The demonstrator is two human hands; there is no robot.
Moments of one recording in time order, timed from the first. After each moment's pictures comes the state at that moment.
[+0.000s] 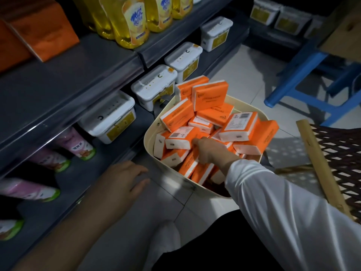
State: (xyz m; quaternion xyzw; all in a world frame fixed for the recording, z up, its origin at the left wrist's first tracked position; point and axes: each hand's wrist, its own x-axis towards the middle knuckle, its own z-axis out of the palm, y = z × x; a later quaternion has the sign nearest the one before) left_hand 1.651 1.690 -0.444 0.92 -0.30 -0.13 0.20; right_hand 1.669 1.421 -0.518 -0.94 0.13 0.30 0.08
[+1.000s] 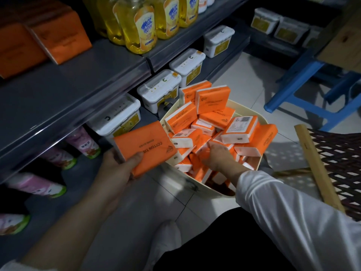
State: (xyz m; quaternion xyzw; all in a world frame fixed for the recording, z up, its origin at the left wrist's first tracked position) left_hand 1.656 1.679 -0.429 0.68 0.14 -0.22 0.69; right_hand 1.634 1.425 -0.508 -0.92 0.28 0.19 0.19
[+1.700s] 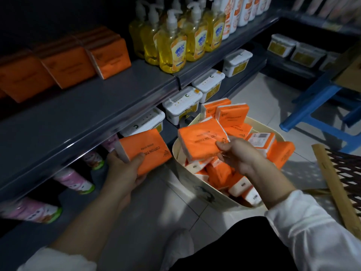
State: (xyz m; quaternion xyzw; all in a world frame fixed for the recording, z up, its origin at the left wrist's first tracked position) left_hand 1.662 1.716 -0.408 0.66 0.20 -0.11 0.72; right_hand 1.636 1.460 -0.409 -0.55 0.32 0.08 0.76
